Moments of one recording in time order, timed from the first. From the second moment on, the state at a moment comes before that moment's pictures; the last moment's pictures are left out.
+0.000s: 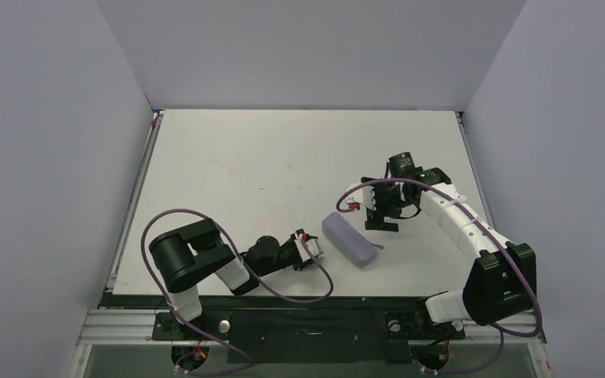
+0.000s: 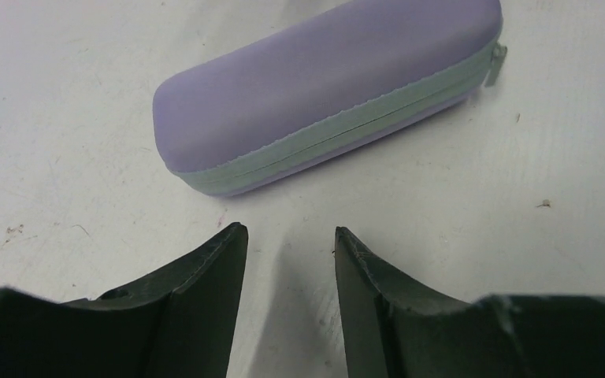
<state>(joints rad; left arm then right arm) -1.00 1.80 0.33 1.27 0.11 0.27 0.33 1.38 1.06 -0.89 -0.39 -1.39</state>
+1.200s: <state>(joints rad) -1.02 1.86 0.53 1.07 0.09 0.19 0.21 1.83 1.10 -0.93 -0.74 -0.30</state>
